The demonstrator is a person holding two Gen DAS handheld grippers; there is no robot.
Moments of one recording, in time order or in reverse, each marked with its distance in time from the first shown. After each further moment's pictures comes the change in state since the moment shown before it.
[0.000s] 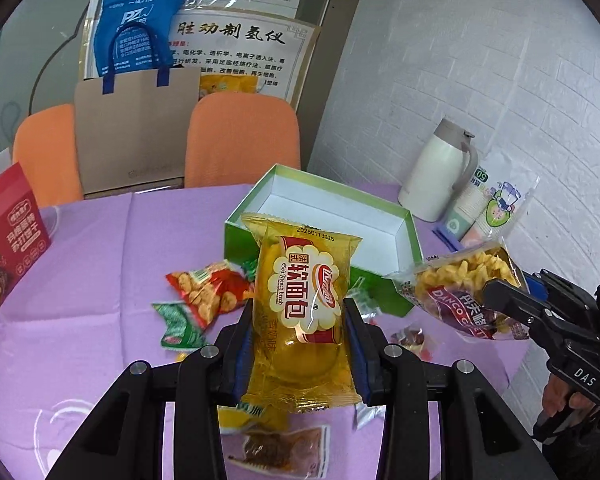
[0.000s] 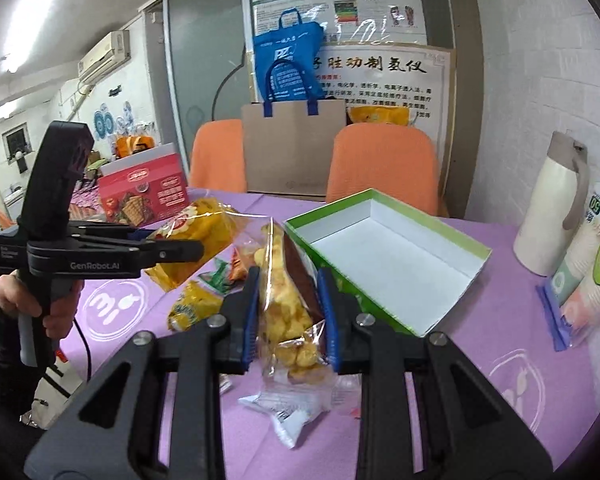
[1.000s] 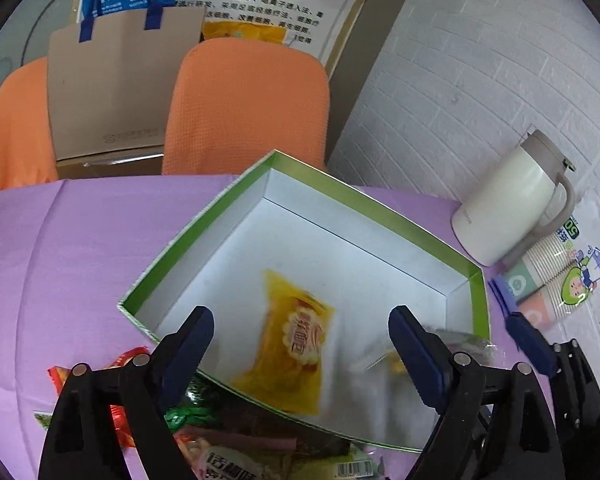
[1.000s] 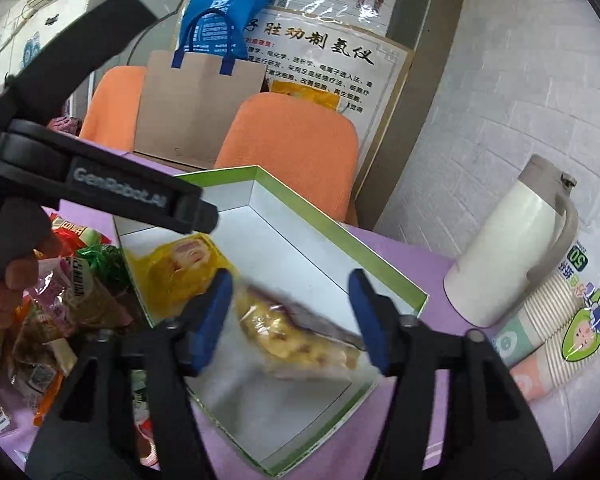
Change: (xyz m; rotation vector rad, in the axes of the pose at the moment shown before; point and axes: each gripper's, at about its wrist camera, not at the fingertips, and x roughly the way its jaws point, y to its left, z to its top) left arm 0.188 -0.001 0.078 -0.161 0.105 0.097; right arm 0.137 -0.084 -0.002 -0.172 0.056 -0.365
